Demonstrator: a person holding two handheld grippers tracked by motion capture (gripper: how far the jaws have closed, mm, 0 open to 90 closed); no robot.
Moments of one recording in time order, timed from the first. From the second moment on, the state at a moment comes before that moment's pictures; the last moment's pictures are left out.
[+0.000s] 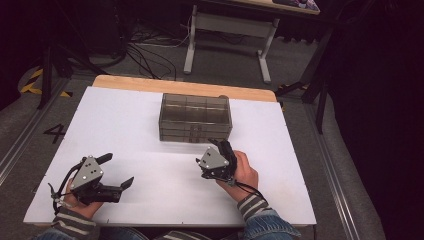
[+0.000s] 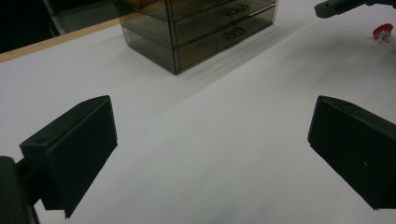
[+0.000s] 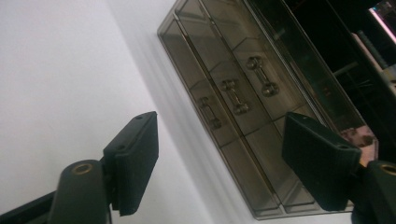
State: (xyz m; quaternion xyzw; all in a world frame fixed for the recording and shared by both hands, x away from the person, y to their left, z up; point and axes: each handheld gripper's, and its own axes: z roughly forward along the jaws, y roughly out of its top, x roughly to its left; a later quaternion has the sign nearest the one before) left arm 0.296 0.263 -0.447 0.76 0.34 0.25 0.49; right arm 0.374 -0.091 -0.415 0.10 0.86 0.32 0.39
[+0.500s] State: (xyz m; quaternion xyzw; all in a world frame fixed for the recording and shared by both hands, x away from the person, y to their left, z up) left arm 0.295 0.263 -0.447 0.76 0.34 0.25 0.49; right arm 0.371 -0.082 -0.423 0.07 0.86 0.25 0.43
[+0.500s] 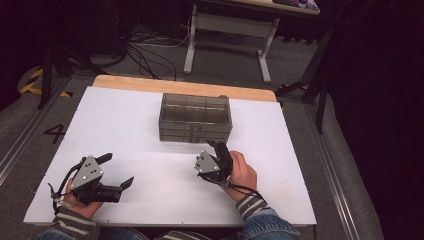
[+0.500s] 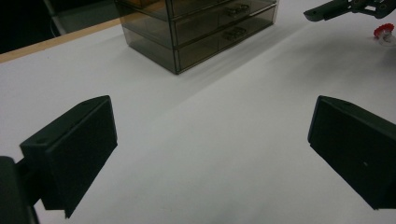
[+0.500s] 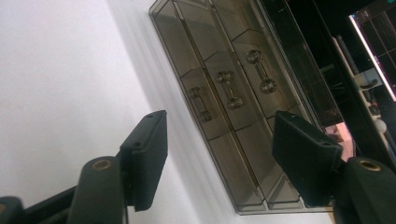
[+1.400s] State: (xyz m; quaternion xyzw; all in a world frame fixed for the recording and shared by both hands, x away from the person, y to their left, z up) left arm 0.295 0.263 -0.447 0.76 0.34 0.26 0.49; right arm 0.369 -0.049 -0.461 0.01 0.80 0.12 0.59
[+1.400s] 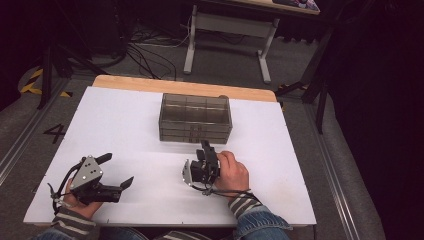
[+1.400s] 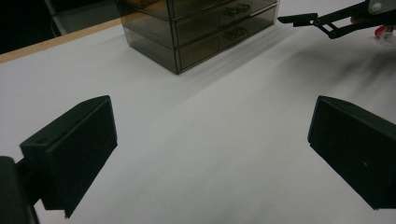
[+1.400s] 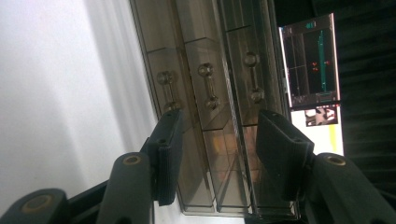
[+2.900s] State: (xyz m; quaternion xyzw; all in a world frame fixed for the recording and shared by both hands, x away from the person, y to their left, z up) left arm 0.296 0.262 -0.448 0.77 0.34 0.25 0.48; right arm 0.387 -0.034 -0.501 -0.02 0.78 0.03 0.62
